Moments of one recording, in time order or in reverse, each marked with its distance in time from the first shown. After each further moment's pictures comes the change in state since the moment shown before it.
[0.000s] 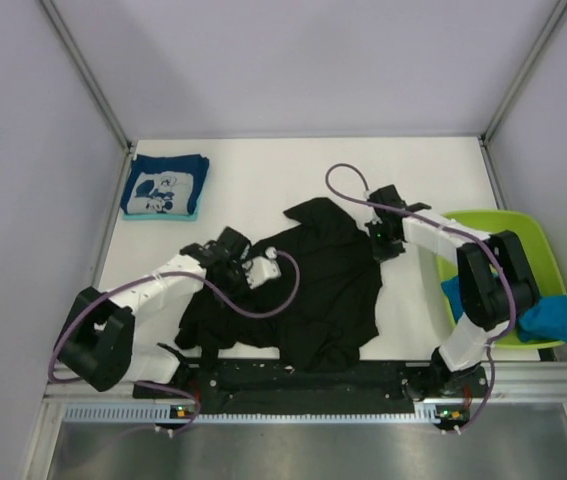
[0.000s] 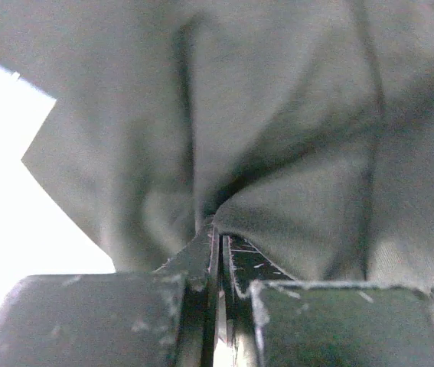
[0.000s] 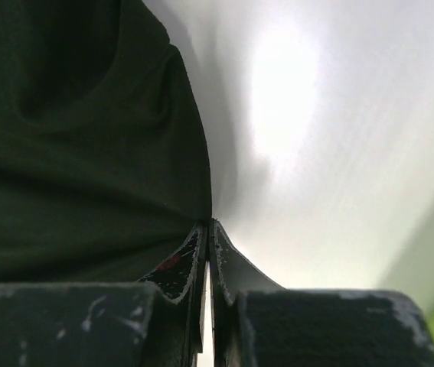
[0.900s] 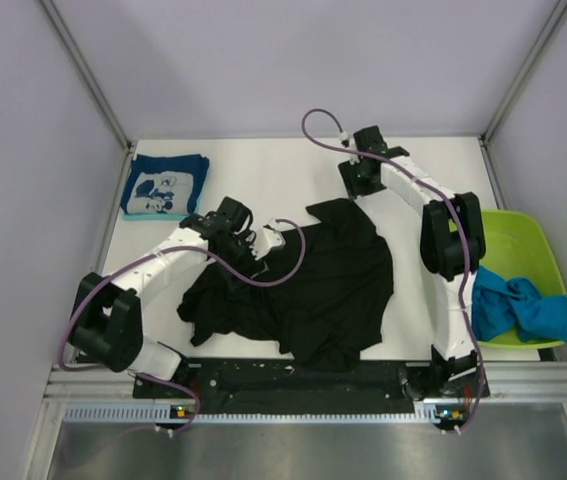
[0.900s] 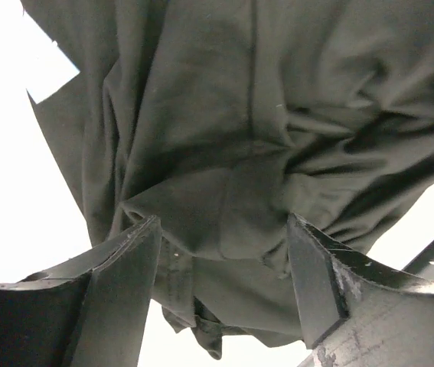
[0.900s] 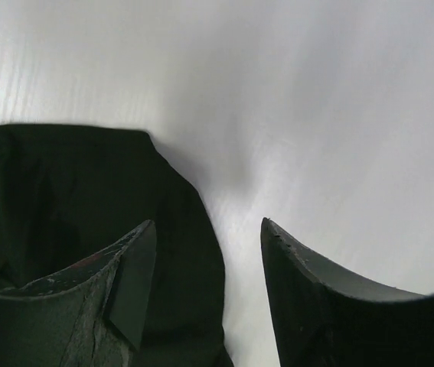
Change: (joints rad) left arm 0.136 0.098 0.298 -0.126 0.128 -0.030; right arm -0.061 0.360 0.674 -0.086 0.030 -0.234
